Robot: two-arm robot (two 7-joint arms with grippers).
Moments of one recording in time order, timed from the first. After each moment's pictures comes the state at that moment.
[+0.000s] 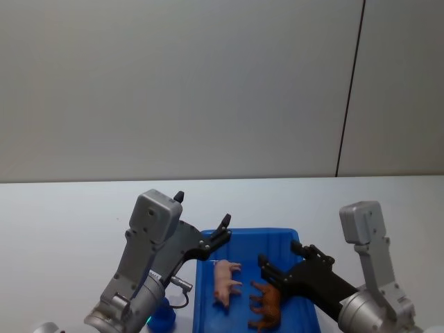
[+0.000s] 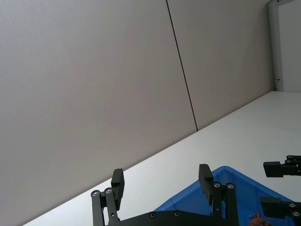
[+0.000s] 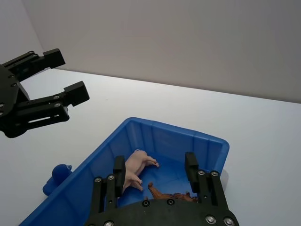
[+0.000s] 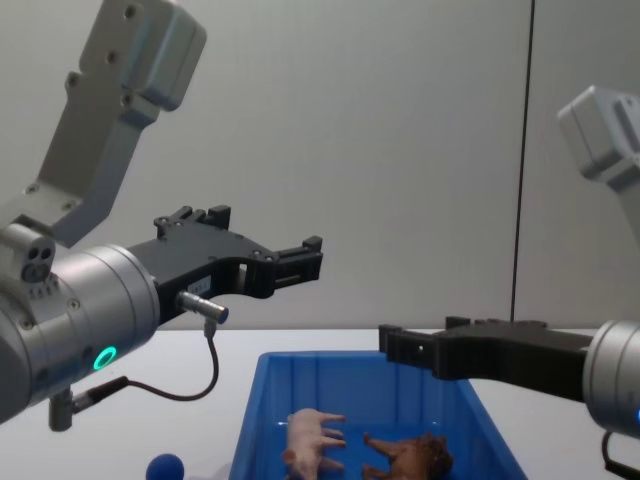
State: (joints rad) left arm -0.24 0.38 0.45 -1.63 -0.20 0.01 -0.01; right arm 0.12 0.13 -0.29 -1.63 0.21 0.29 0.26
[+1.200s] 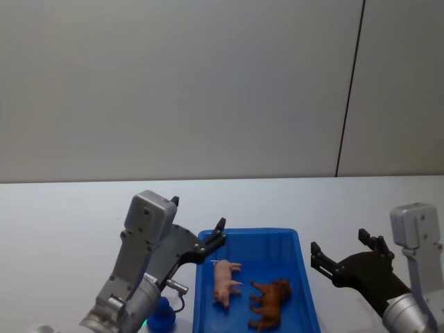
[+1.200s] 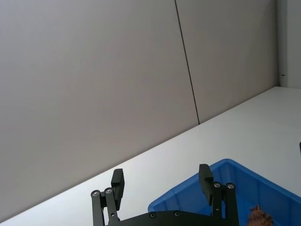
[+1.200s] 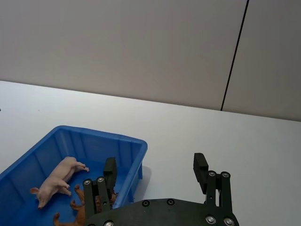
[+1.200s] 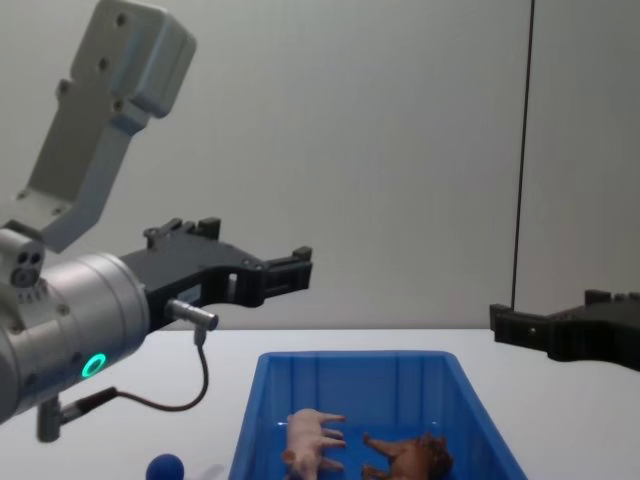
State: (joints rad) left arm -0.23 0.39 0.45 -1.64 -0.23 0.04 0.00; right arm 0.04 0.19 -0.25 -1.73 0.17 0.24 0.04
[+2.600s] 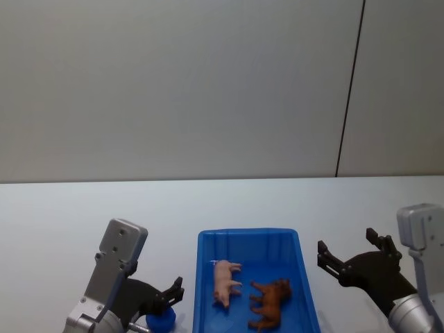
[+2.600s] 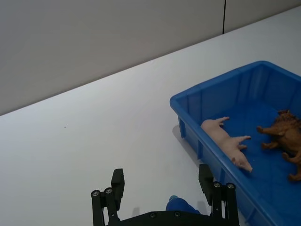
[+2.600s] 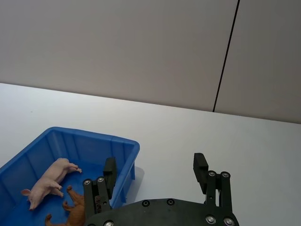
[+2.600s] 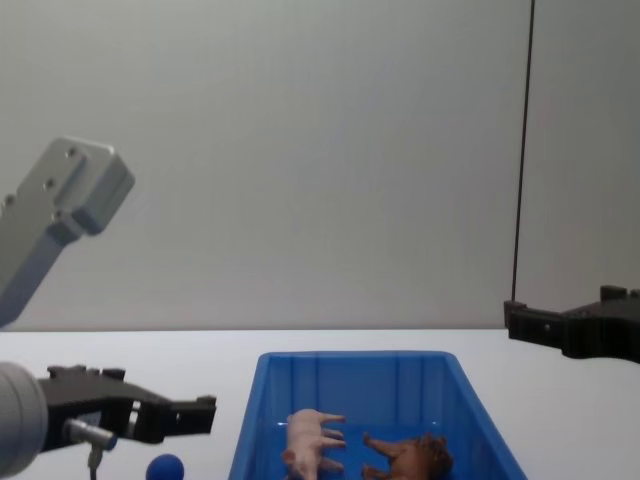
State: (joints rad) left arm -0.14 0.47 0.39 -1.69 -0.36 0.39 0.06; right arm 0.02 0.20 -0.25 -1.74 0.16 0.24 0.02
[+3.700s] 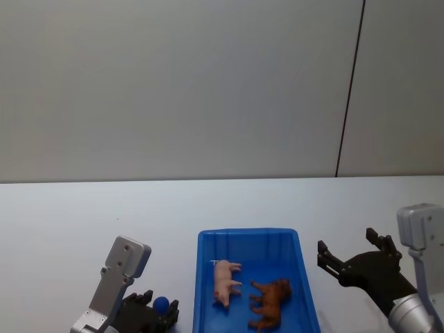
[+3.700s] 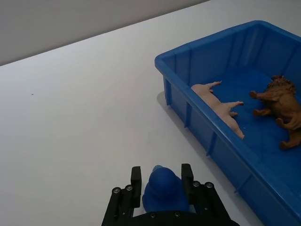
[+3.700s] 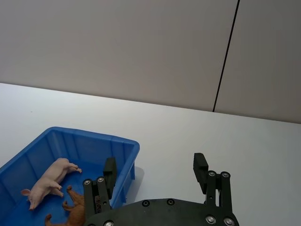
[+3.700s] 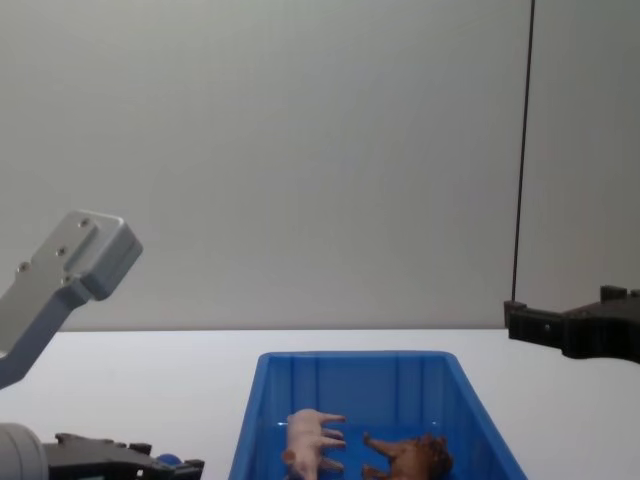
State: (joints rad) left arm -0.15 0.45 0.38 -1.61 -0.38 0.45 -0.03; right arm 0.02 0.20 -0.25 -1.74 0.16 0.24 0.02
